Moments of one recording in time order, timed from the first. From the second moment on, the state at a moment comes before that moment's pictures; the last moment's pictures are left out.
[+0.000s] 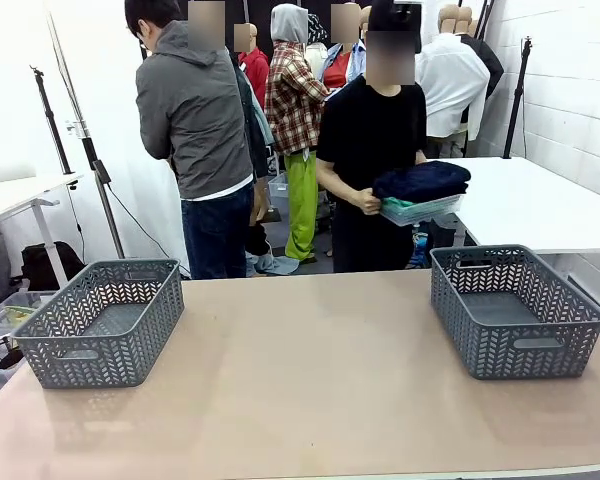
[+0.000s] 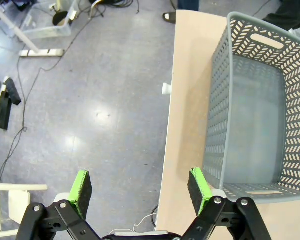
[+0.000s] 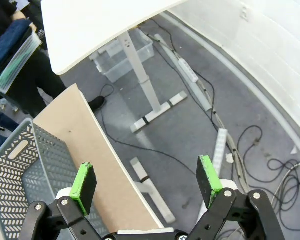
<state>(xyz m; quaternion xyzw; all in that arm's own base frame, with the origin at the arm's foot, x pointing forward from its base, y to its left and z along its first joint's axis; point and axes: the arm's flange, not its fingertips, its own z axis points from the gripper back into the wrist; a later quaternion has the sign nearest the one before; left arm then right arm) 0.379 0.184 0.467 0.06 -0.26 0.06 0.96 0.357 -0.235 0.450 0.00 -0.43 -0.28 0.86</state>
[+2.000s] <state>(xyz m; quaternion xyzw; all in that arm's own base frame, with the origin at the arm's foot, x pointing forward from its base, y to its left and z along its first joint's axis) 0.379 0.184 0.467 0.06 -0.26 0.06 0.96 0.357 -0.235 0.450 0.00 -0.43 -0.28 0.86</state>
